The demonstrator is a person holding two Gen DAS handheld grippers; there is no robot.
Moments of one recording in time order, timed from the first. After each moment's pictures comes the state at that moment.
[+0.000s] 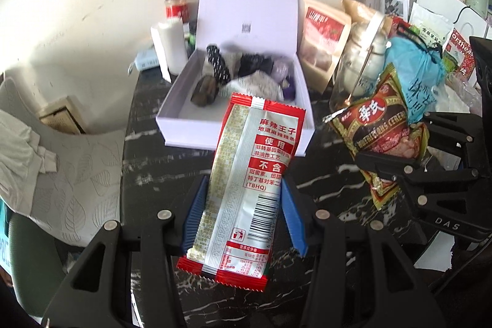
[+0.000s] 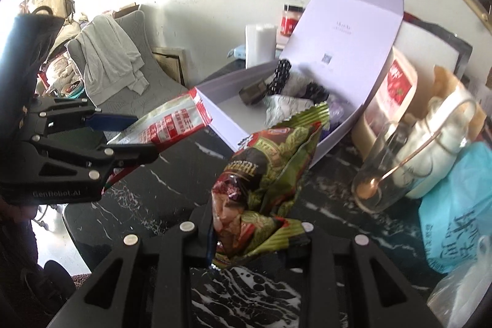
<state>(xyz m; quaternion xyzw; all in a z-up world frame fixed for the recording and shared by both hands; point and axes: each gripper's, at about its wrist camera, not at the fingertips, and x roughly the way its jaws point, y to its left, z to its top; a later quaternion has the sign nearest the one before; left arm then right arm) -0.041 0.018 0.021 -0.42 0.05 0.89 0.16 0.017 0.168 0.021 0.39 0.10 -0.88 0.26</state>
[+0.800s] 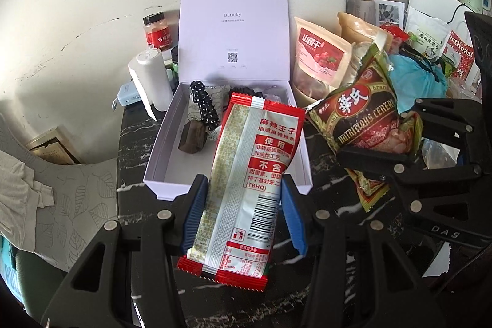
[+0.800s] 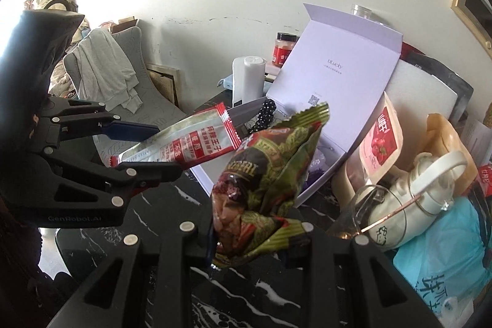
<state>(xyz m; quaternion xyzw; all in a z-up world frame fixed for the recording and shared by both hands) -0.115 0.053 0.048 -0.41 0.07 0.89 0.19 -0.042 0.172 0.054 0.36 0.11 -0.89 0.26</state>
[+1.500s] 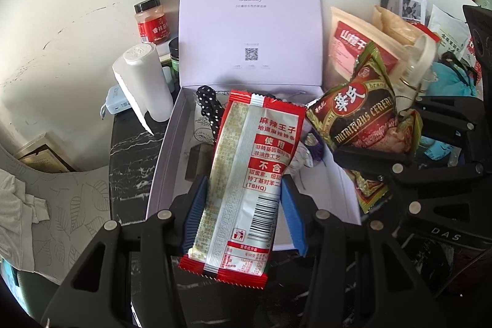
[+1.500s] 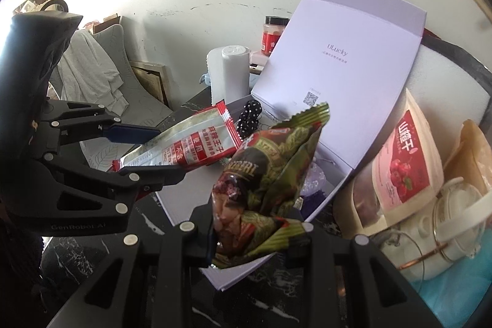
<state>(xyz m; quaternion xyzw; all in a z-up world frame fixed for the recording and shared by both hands) -0.222 0.060 0.010 -0.43 0.08 0.88 0.18 -0.138 0.158 0.020 0.38 0.10 -0.88 0.26</state>
